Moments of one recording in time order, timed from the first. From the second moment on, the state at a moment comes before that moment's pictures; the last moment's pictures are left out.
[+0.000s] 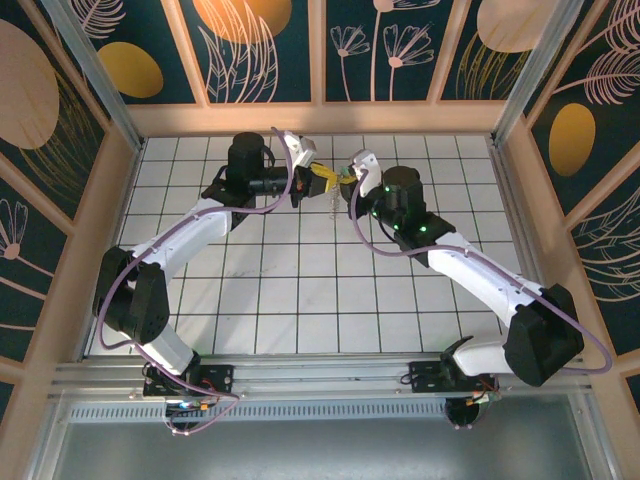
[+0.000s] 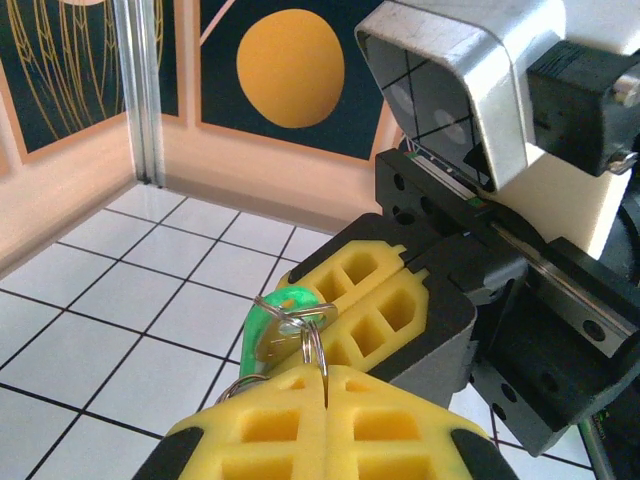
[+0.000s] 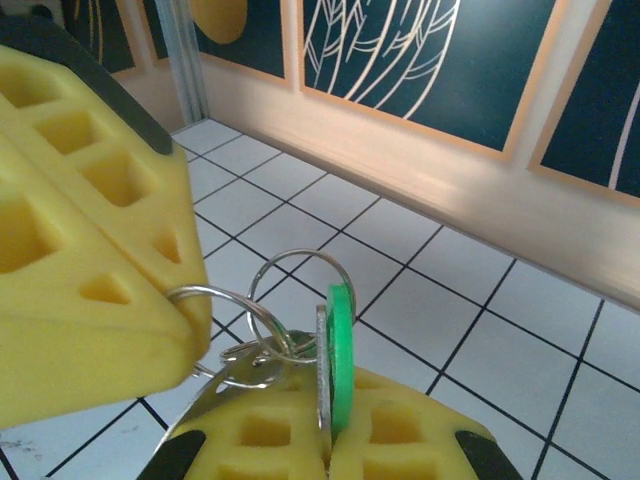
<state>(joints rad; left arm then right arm) -0.48 1.64 1.28 0.15 0.90 0.00 0.60 1.33 0.98 0.09 -0.11 -0.06</state>
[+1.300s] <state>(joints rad) -0.49 1.64 1.26 0.20 0.84 -0.02 0.57 1.33 1.04 0.04 -0.13 -0.05</state>
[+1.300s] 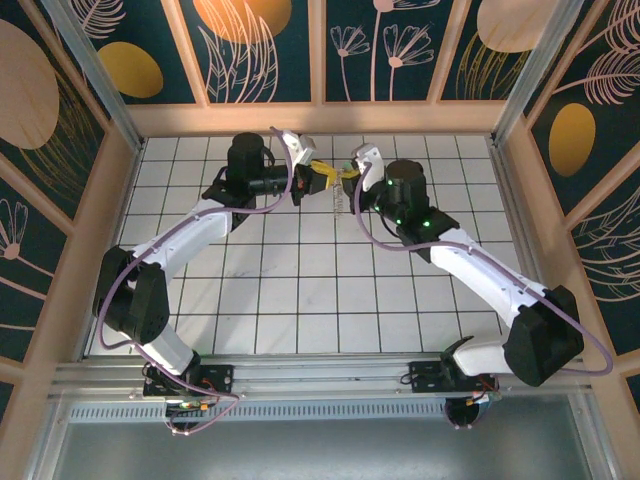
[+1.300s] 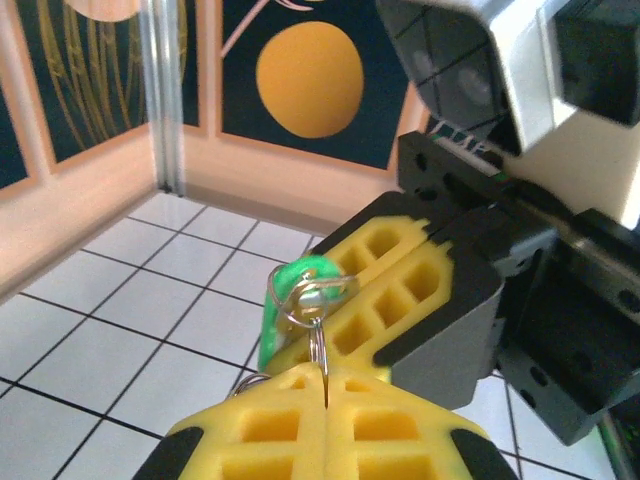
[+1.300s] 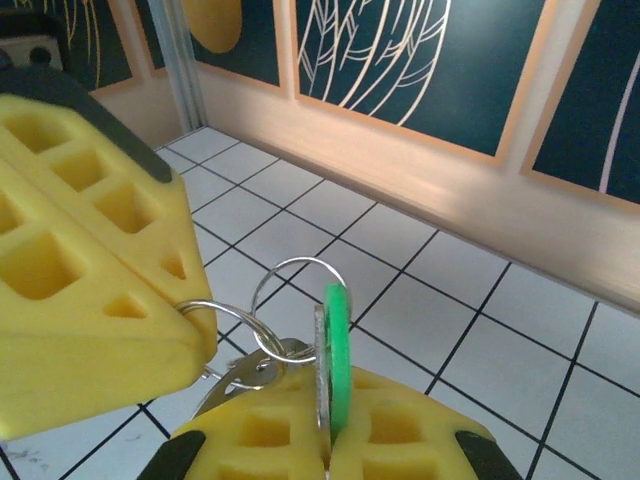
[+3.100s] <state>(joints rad) -0.42 1.51 1.09 0.39 0.44 -0.24 0.48 1.85 0.93 0.06 -0.21 0.17</state>
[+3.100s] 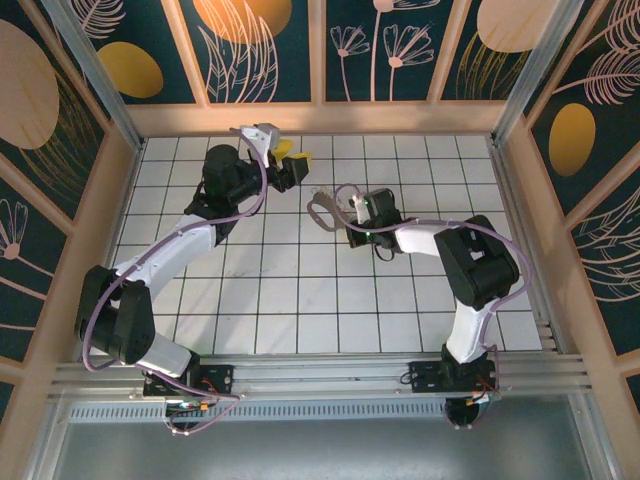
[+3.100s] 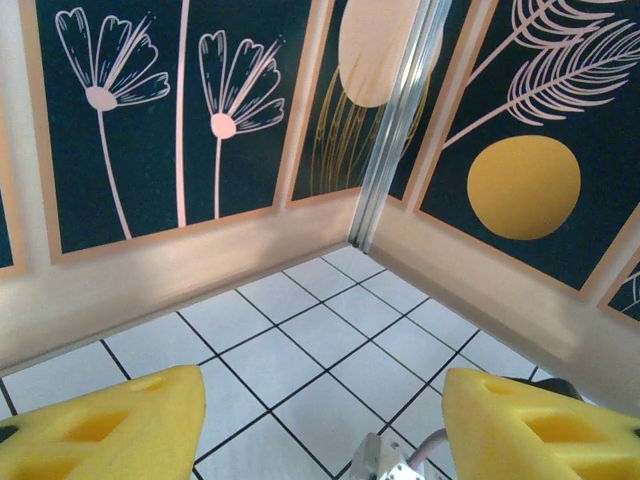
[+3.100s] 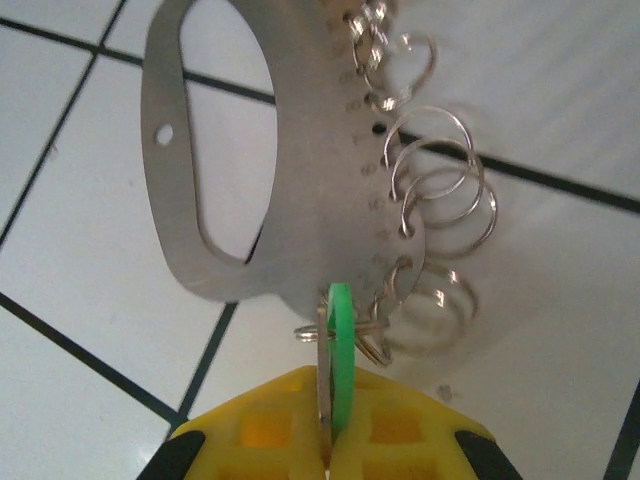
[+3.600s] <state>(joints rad) -0.42 1.52 1.09 0.39 0.48 -0.27 0.51 1.74 0.84 0.00 -0.32 0.21</state>
